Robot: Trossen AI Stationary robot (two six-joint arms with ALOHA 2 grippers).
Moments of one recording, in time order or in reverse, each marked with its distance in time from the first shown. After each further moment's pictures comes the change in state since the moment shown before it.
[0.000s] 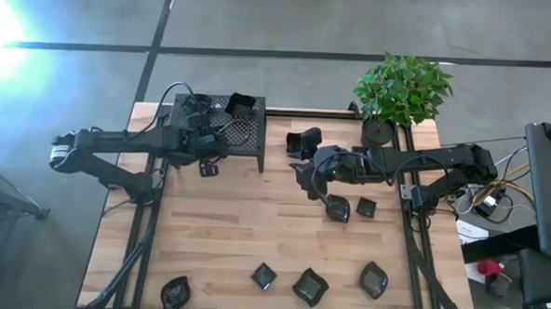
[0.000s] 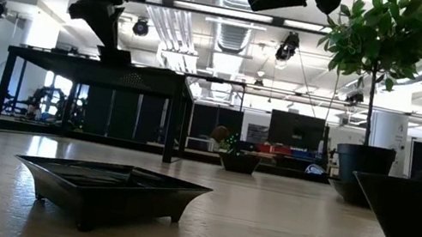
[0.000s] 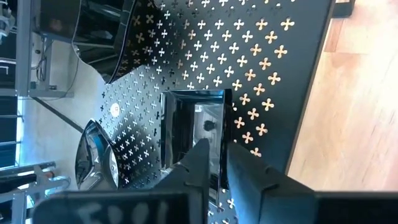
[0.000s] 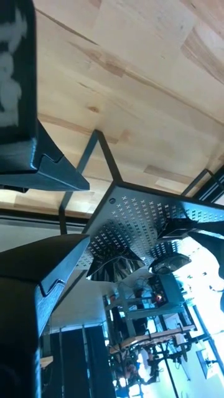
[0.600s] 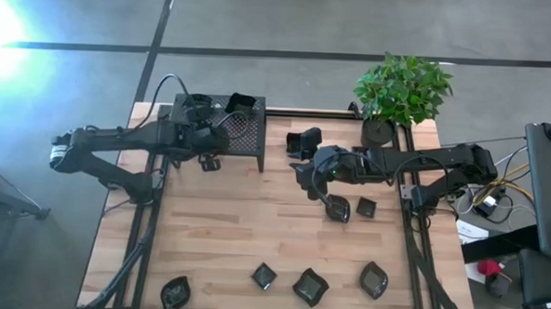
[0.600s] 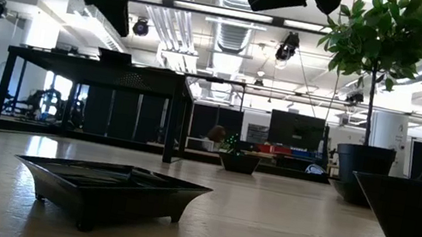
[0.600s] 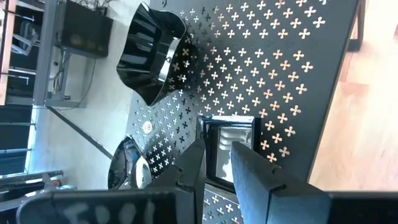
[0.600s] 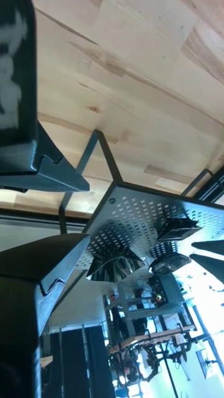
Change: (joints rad) left arm -0.001 -0.002 0.097 -0.007 -0.033 0.034; right arm 0.000 0.000 0.000 0.000 0.000 -0.002
